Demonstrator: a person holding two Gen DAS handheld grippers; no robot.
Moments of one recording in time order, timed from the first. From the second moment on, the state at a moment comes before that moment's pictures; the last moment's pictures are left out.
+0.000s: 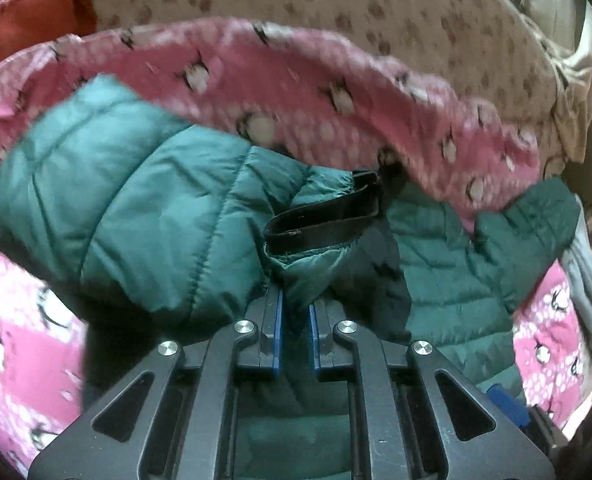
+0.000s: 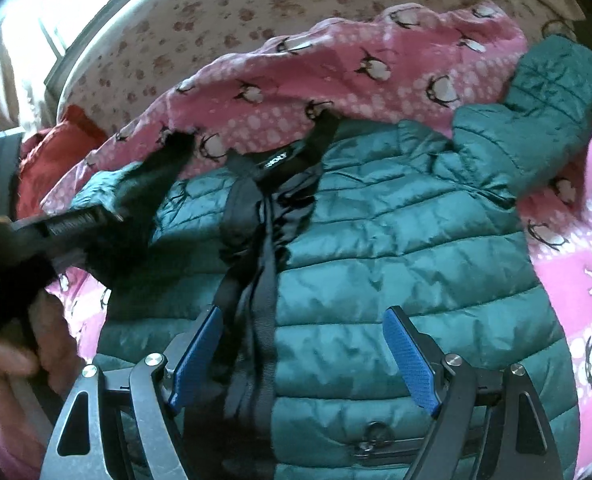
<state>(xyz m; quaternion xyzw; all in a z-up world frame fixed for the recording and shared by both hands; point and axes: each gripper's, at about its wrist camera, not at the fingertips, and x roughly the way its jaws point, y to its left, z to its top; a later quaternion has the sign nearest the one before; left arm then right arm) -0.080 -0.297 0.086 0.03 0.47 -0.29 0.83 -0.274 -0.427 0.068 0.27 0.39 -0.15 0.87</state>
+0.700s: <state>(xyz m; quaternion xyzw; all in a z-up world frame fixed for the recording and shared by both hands) -0.138 -0.261 0.098 0.09 0.42 -0.36 0.83 -0.271 -0.461 0.064 0.36 0.36 -0.13 0.85</state>
